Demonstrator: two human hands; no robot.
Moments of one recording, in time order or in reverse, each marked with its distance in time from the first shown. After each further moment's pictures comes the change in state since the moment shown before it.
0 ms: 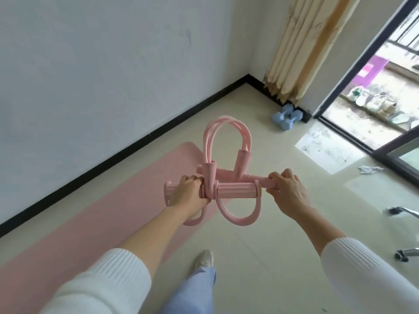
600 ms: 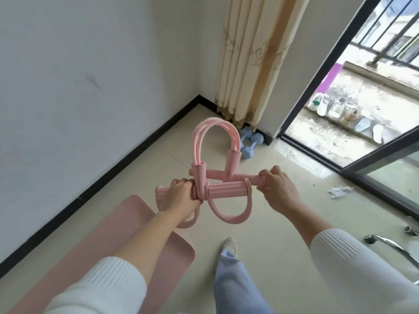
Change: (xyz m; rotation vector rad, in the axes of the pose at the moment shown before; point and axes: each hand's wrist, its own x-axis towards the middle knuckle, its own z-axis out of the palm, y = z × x) left_hand 0.433 0.199 0.055 0.088 -0.052 0.072; right_hand 0.383 0.217 -0.105 0.052 0.020 0.110
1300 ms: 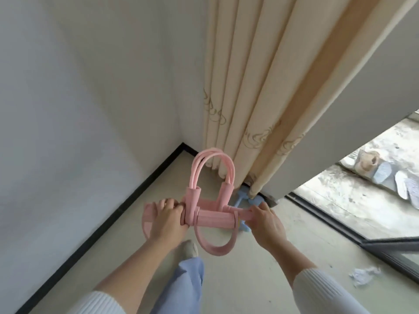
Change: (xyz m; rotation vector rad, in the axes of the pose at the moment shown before) left_hand 0.489 0.025 0.001 0.170 -0.063 -0.014; right_hand 0.461 0.048 -0.016 0.033 -0.165 0.091
